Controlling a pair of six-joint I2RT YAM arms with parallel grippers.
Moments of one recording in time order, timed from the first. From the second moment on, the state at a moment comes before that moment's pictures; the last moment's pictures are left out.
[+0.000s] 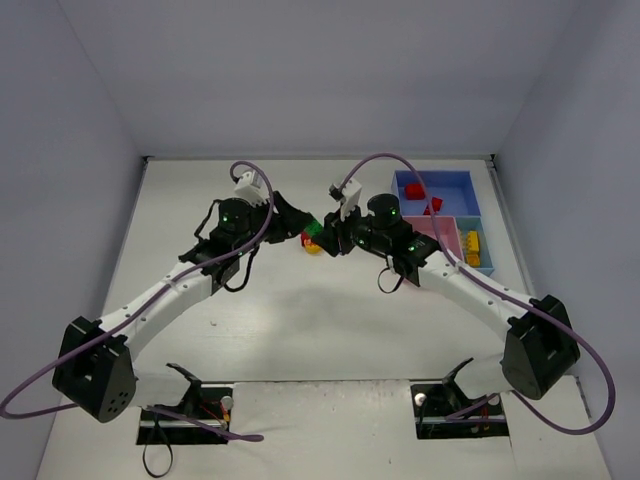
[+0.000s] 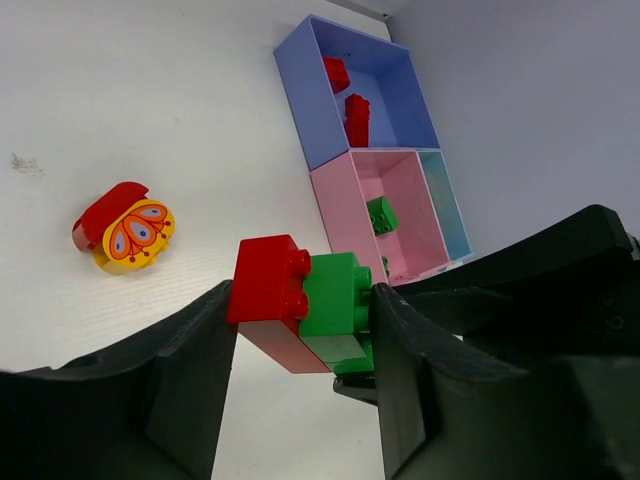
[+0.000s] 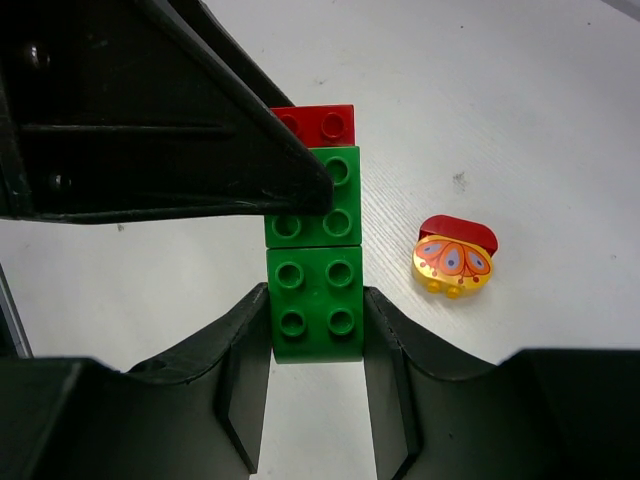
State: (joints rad) left arm -0.53 1.29 0.93 0.10 0.14 -0.74; right arm 0.64 1.39 0.98 0.07 -0.35 0.06
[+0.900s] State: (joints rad) left arm -0.54 1.27 0.86 -0.02 0.00 -0.59; right arm 0.39 1.19 0.96 -0.10 -0.03 0.05
